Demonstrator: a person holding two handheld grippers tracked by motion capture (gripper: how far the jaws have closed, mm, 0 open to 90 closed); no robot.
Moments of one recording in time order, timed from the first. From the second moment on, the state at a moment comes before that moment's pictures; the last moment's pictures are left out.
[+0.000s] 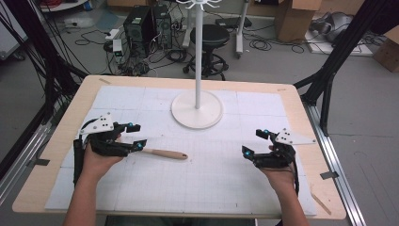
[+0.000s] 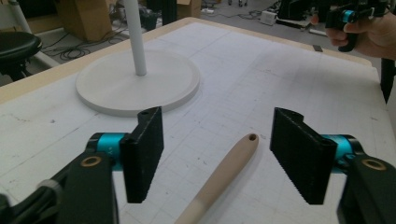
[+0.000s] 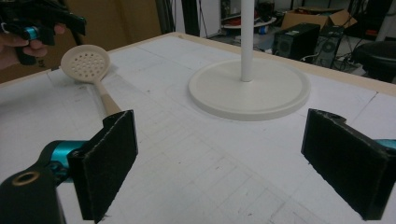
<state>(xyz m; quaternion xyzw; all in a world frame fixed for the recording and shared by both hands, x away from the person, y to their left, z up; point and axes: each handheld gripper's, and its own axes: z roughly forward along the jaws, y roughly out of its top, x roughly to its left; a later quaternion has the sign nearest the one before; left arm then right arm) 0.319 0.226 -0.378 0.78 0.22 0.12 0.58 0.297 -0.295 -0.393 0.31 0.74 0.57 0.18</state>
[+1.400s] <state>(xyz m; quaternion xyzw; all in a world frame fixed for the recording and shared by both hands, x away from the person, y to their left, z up) 0.320 0.238 -0.383 0.76 0.22 0.14 0.59 0.300 -0.290 -0.395 0.31 0.74 0.57 0.17</state>
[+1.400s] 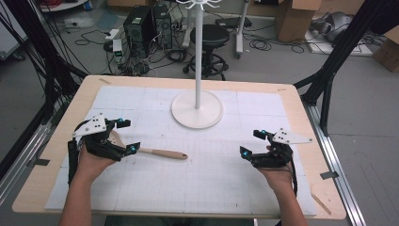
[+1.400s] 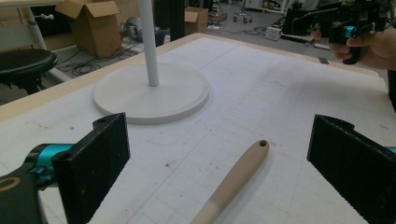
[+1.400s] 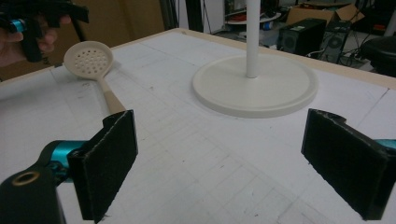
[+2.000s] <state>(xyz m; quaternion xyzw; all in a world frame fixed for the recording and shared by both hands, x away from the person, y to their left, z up) 0.344 0.206 -0.386 0.84 0.19 0.11 0.49 0.299 -0.292 -0.393 0.31 0.74 0.57 0.17</state>
